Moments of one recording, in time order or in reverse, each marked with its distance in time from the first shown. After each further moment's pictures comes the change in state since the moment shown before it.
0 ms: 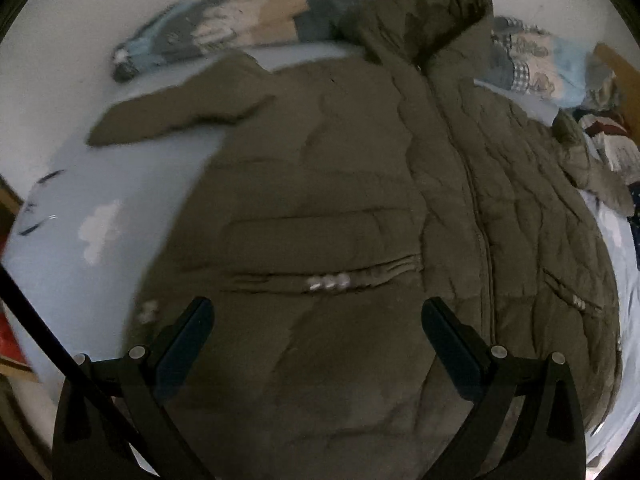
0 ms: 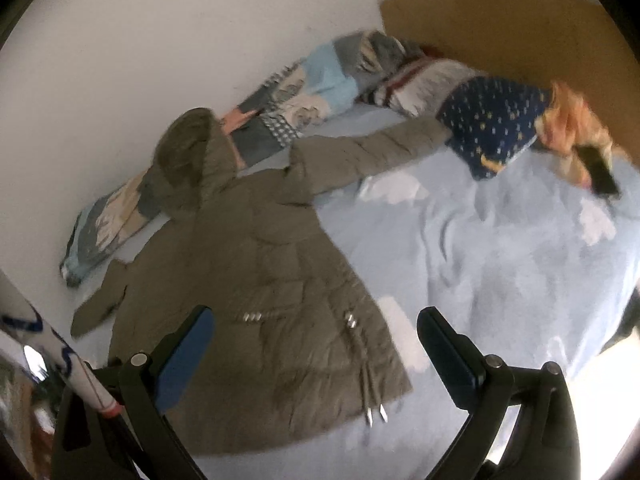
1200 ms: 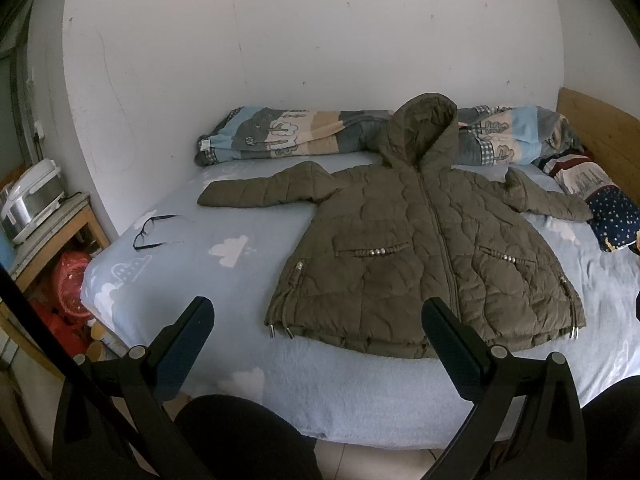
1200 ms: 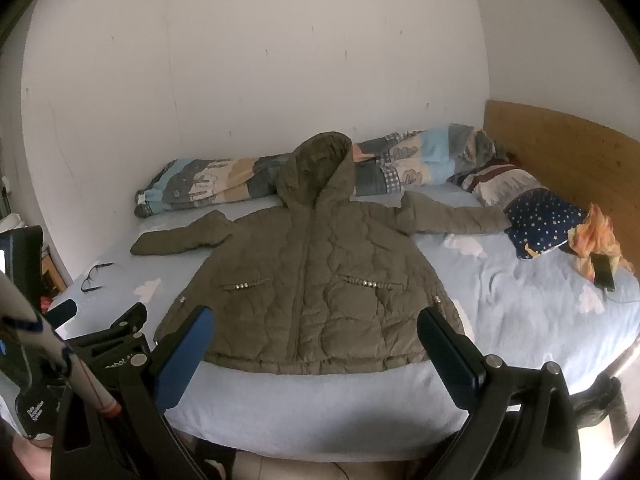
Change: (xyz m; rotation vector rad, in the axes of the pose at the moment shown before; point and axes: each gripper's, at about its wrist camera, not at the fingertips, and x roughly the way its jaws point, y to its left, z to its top) left arm -0.240 0.047 -0.169 0.006 -0.426 0.115; right arm -0.168 0.140 -0.164 -0.442 -0.219 0.134
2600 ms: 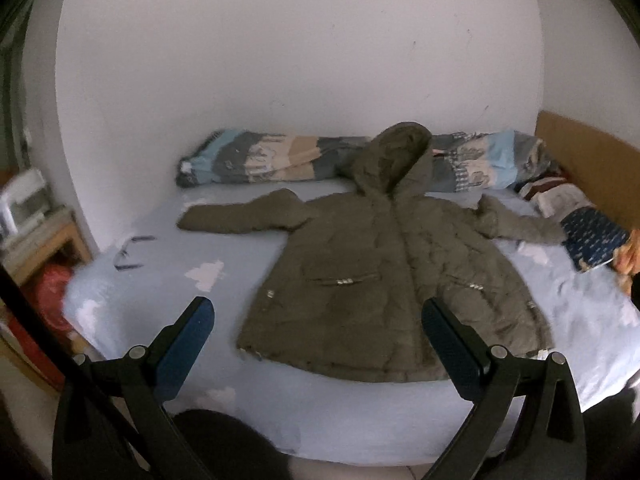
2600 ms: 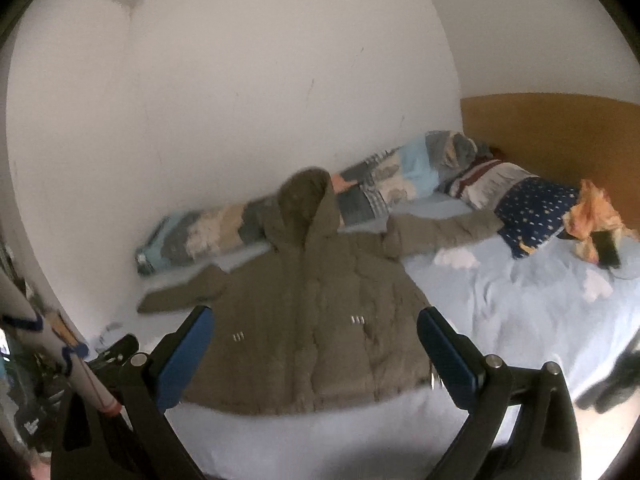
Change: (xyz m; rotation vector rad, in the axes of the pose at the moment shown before) left arm -0.023 -0.059 0.004 -0.012 -0.105 -0.043; right arm -0.017 -0.053 0.030 0.160 -0.089 0.019
